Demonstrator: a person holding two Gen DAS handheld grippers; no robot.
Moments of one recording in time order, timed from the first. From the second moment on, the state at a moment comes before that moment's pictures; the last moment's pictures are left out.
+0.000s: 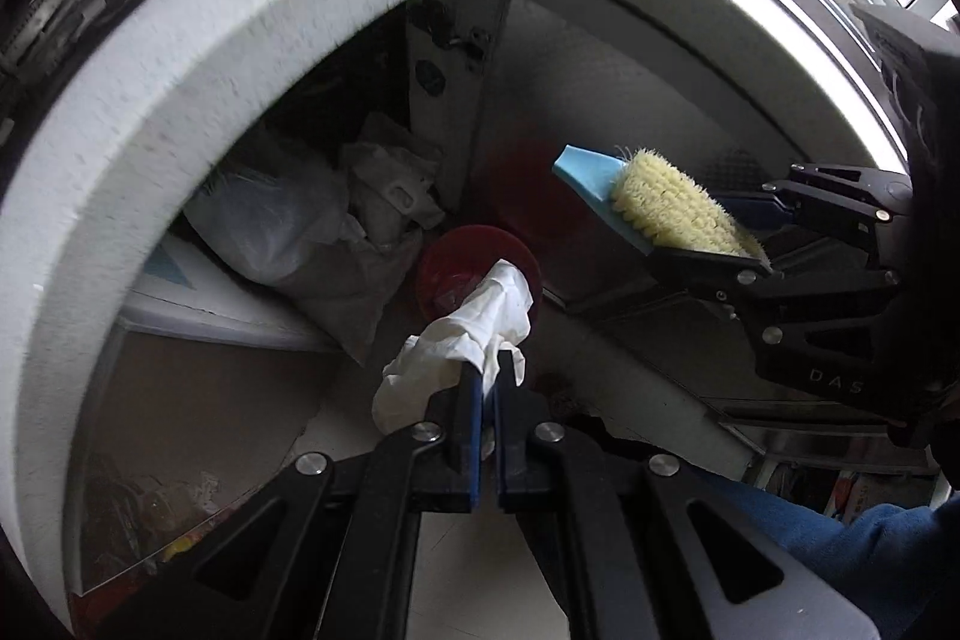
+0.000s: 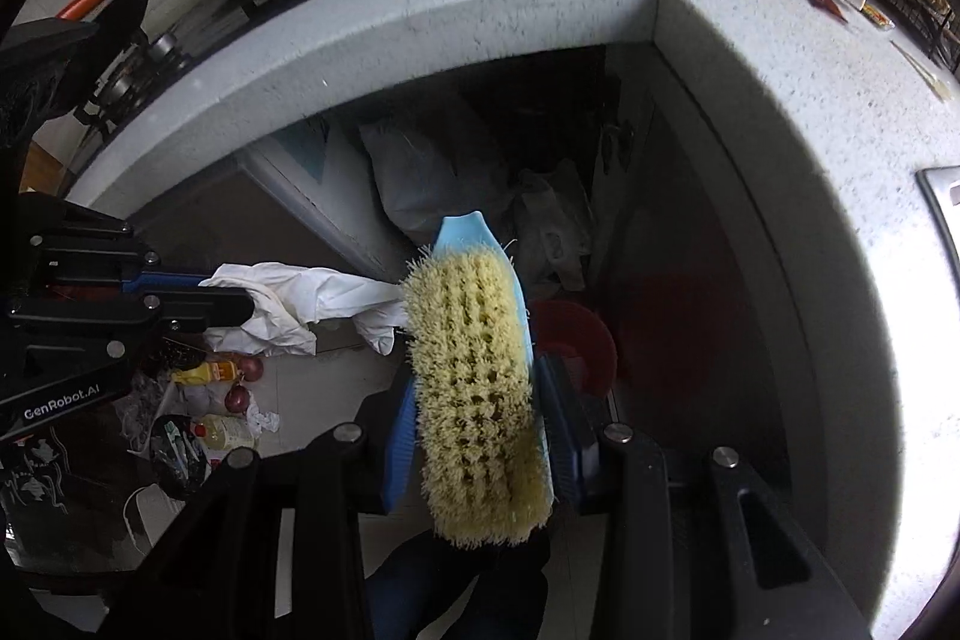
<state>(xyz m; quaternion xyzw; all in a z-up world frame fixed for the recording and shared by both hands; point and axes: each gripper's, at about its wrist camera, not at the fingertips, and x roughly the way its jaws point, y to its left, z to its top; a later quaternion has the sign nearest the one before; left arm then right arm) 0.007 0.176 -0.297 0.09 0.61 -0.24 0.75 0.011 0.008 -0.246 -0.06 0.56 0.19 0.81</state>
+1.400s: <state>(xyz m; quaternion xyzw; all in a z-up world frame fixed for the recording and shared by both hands) 0.088 0.117 -0.643 0.12 0.63 -0.25 0.72 0.074 -0.045 -0.548 0.01 0.60 0.08 0.79</state>
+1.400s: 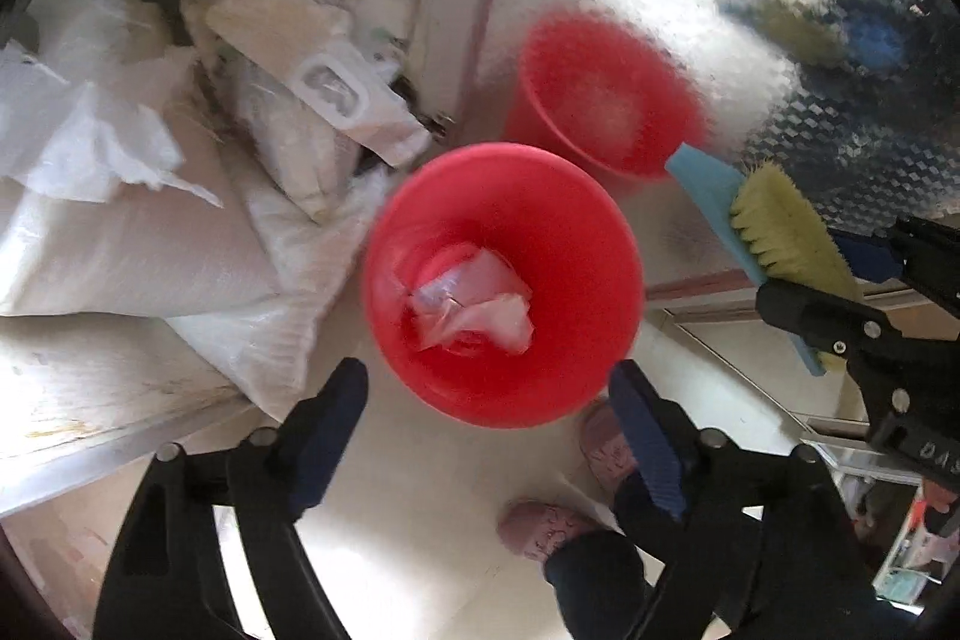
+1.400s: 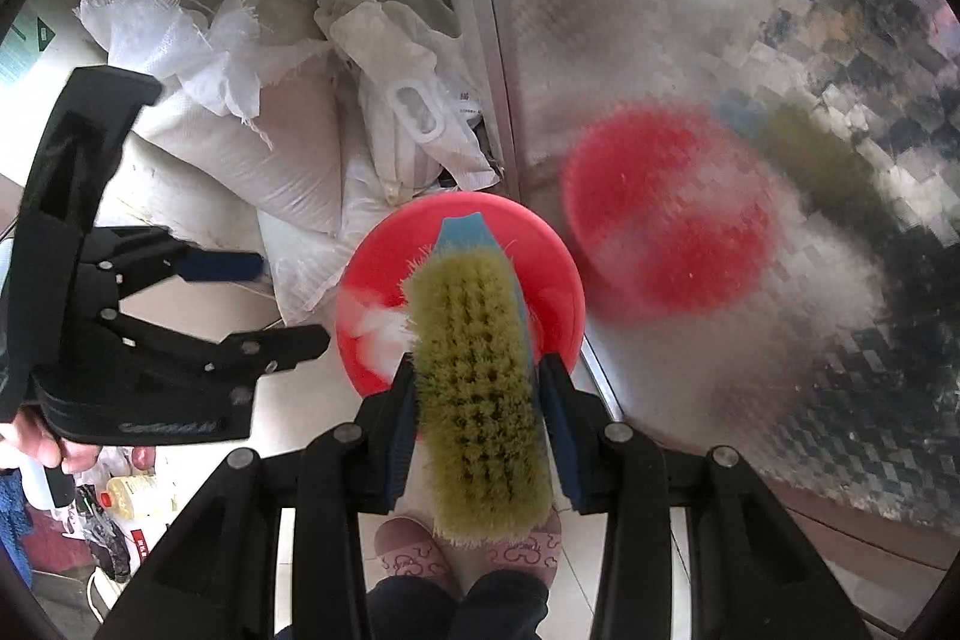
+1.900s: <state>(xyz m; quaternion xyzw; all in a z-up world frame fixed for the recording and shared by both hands) 0.085 0.154 -0.629 0.13 0.62 -0.21 0.75 0.096 -0.018 -0.580 -0.03 0.61 0.11 0.78</state>
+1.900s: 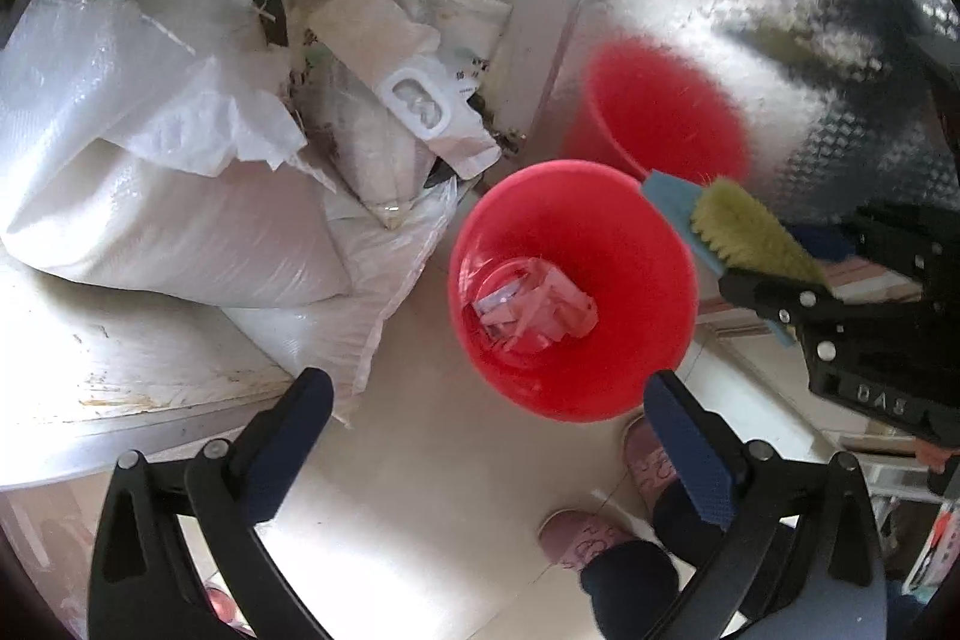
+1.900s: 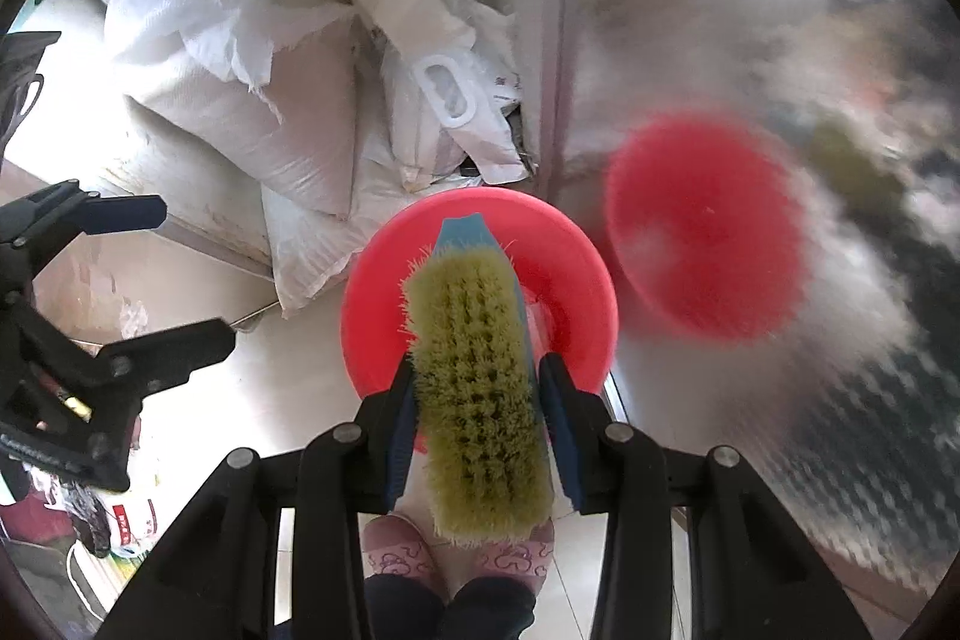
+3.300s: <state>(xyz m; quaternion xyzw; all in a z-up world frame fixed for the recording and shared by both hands) -0.017 0.200 -0.219 0.07 0.54 -0.14 0.83 0.016 -0.002 -0.197 -0.07 0.49 0.13 0.86</state>
